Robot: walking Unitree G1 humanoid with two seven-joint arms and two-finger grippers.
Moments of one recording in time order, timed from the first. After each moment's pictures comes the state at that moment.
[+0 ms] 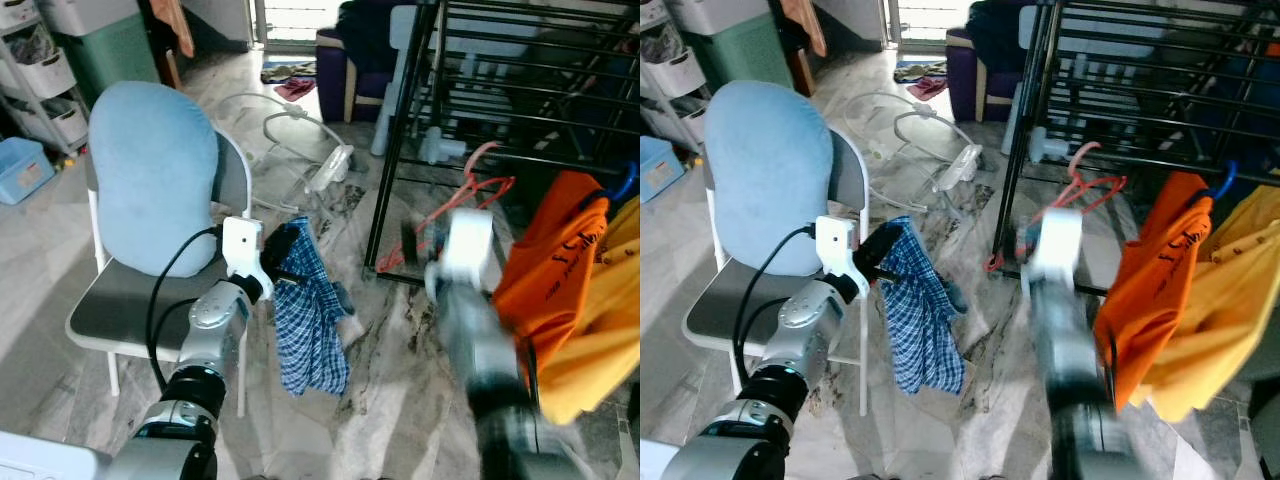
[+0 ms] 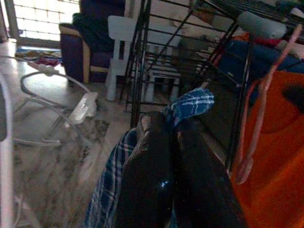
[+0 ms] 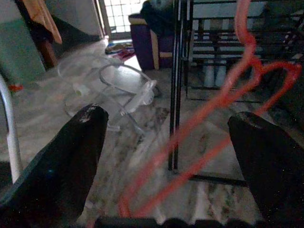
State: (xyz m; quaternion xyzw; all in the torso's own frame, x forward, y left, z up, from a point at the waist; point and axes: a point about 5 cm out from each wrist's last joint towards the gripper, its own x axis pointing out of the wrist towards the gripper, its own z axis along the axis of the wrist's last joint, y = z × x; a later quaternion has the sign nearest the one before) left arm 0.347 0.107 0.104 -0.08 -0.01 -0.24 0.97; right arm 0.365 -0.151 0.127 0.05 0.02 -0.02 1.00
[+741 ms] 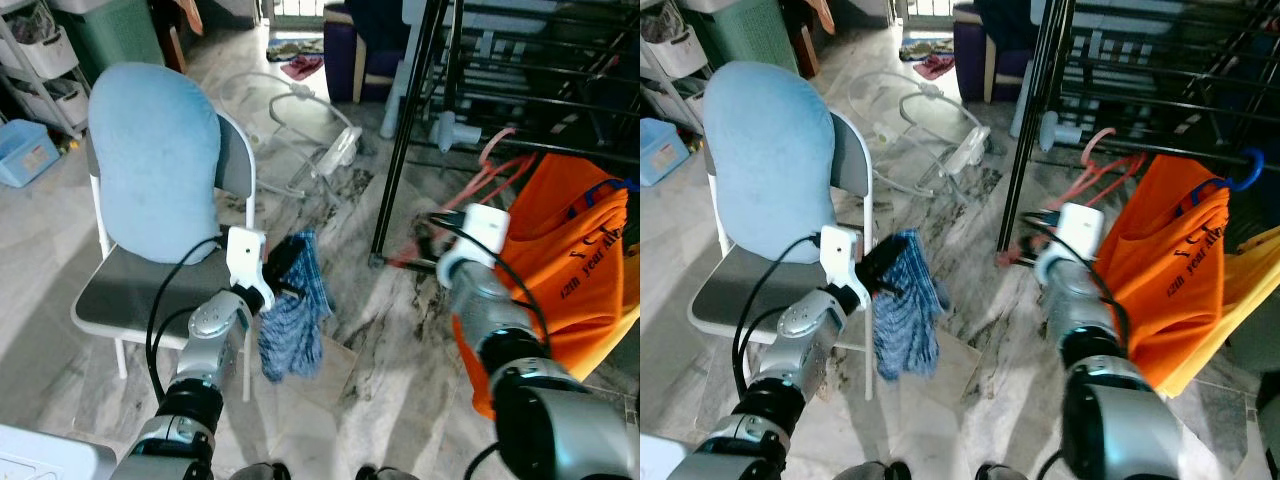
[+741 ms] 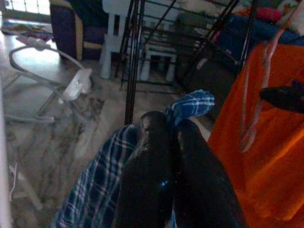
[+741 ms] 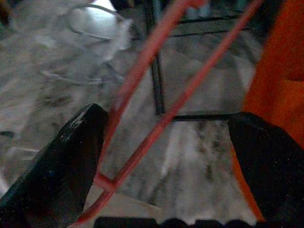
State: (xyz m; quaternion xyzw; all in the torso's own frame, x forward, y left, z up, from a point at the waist) left arm 0.335 0.108 0.095 -0.08 0.01 -0.27 0.96; right arm 0.375 -0.195 0.105 0.10 0.13 -0.10 0.98
